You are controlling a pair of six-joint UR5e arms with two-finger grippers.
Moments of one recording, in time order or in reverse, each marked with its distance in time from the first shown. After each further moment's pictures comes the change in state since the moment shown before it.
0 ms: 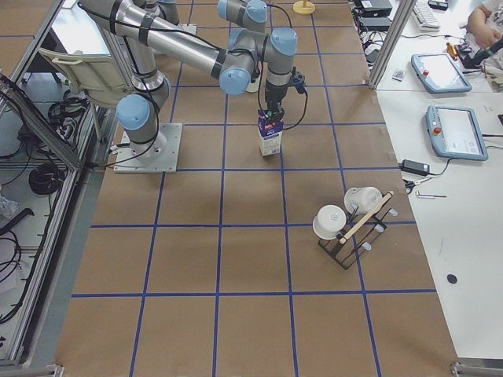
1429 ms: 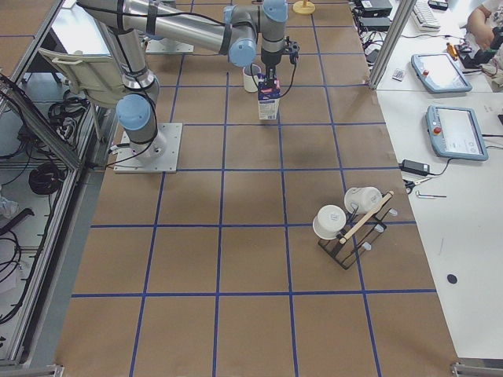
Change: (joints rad) left arm 0.437 0.439 0.072 -0.456 0.086 0.757; right arm 0.320 0.002 -0.013 -0.026 0.117 0.573
